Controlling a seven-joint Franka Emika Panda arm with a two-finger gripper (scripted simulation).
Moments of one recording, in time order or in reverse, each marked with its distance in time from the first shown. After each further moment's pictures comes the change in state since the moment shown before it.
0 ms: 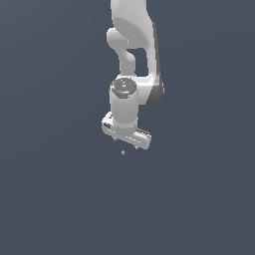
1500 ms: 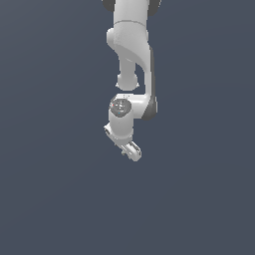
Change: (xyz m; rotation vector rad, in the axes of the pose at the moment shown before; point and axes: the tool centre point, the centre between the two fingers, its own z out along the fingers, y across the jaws) arm 0.000 0.018 0.077 -0.011 0.006 0.364
